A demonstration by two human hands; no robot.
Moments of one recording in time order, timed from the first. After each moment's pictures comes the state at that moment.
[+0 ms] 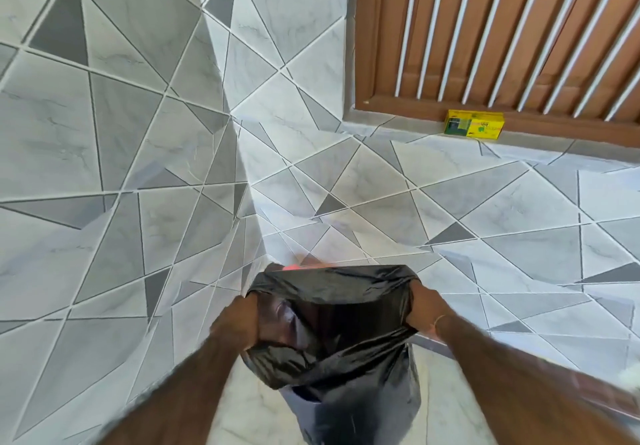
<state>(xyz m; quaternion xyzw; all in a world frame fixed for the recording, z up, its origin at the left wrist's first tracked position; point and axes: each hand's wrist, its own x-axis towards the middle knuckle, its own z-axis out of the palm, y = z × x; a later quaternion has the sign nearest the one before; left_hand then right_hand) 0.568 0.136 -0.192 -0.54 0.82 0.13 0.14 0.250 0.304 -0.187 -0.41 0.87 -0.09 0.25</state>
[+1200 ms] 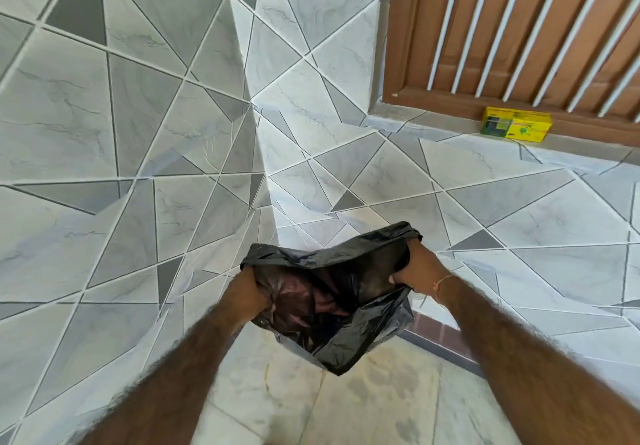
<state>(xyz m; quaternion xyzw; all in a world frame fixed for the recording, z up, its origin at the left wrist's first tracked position) 0.557 0.108 -0.155 -0.56 0.74 0.36 -0.10 0.248 0.216 -0.141 -0.42 0.83 -0.23 0.29</state>
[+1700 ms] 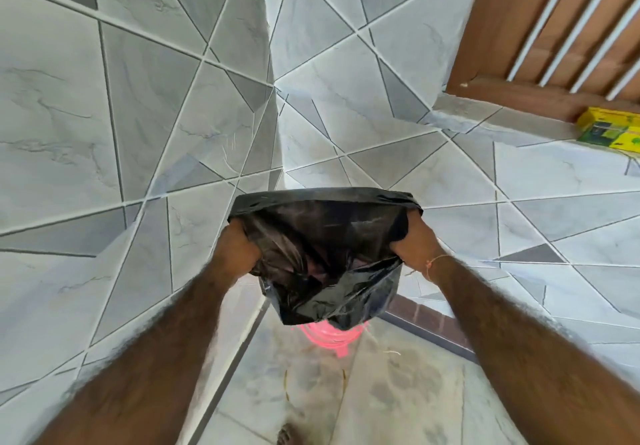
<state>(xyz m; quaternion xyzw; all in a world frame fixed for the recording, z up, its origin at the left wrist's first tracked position) 0.601 -0.122 -0.157 -0.58 0.71 0.35 -0.21 0.315 0.017 -0.152 -0.37 0.83 -0.33 0.26</state>
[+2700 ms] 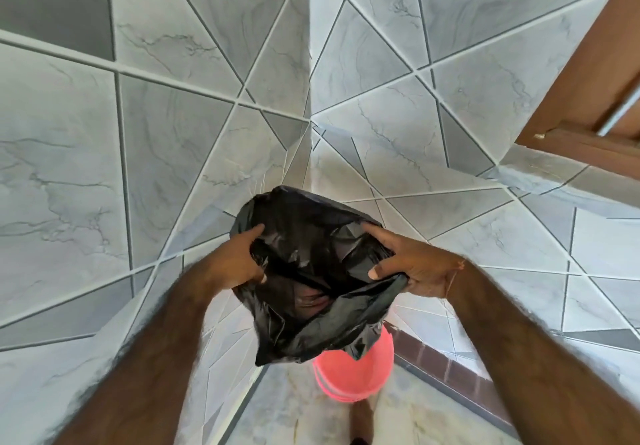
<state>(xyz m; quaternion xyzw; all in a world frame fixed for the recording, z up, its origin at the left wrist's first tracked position) 0.611 -0.242 -0.122 -0.57 0.72 0.40 -0.02 0.320 -0.118 -0.110 -0.39 0.47 -0.36 0.70</state>
